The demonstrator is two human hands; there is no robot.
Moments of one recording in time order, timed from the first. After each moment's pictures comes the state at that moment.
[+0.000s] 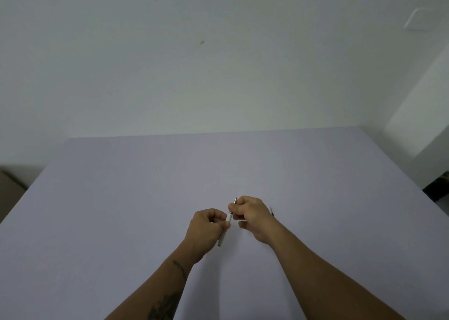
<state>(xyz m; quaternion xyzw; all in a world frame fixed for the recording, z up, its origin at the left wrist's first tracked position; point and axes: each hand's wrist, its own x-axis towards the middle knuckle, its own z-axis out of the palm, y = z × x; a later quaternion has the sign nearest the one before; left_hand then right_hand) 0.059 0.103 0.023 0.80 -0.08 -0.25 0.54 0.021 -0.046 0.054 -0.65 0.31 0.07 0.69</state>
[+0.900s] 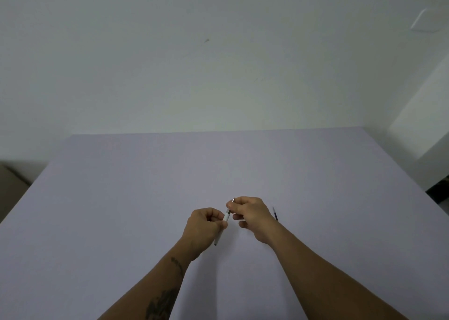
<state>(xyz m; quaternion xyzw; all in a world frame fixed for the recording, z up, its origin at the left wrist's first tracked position) 0.064 0.113 0.028 0.81 -0.06 -0.25 0.52 0.022 -0.038 0.052 -0.67 0.30 0.06 0.68</state>
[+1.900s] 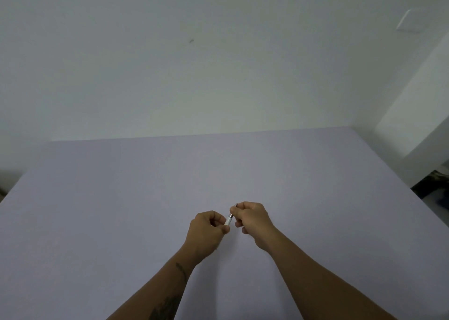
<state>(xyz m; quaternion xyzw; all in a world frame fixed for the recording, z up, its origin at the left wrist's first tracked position) 0.073 0.076 0.020 0.83 -0.09 -0.24 0.49 0.029 -0.064 0.037 -0.69 0.36 0.03 0.63</state>
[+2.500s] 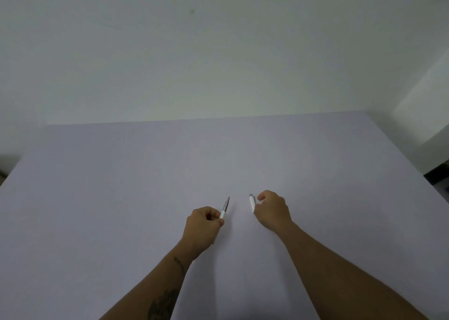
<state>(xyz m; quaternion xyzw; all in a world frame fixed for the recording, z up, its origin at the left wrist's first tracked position) 0.083 0.084 0.004 0.82 -0.01 -0.28 0.49 0.037 -0.113 -0.009 -0.87 0.37 0.05 0.33</state>
